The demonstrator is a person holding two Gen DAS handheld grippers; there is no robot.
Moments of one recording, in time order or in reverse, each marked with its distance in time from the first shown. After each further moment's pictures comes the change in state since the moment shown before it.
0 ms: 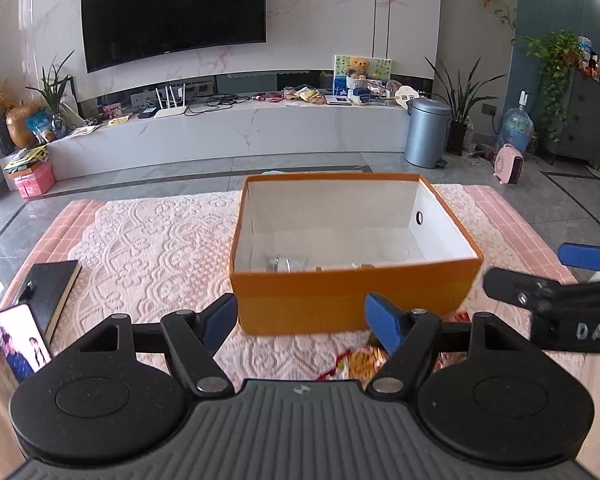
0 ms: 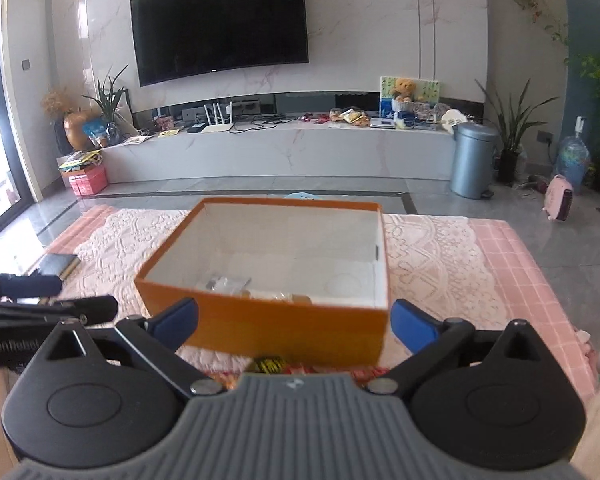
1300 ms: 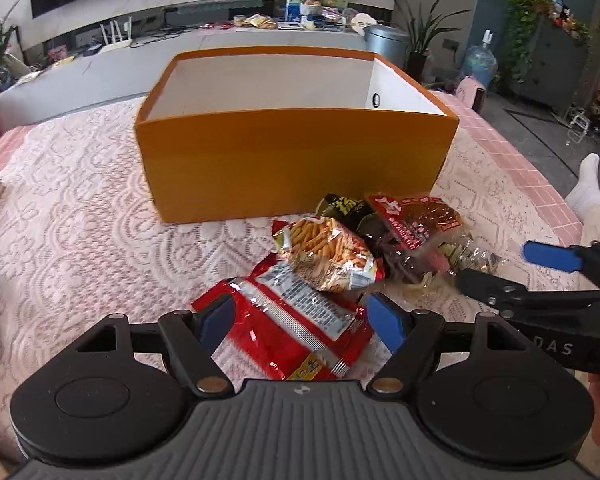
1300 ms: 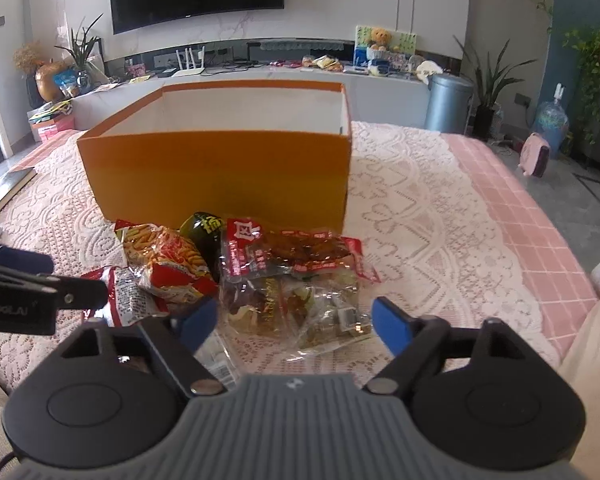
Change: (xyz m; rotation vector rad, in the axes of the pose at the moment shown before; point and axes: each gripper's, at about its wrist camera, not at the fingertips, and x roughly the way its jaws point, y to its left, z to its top) left arm 0.068 -0.028 -0.084 0.033 0.194 -0.157; right arm 0.040 -0.024 -0.117 -0.004 0.133 -0.078
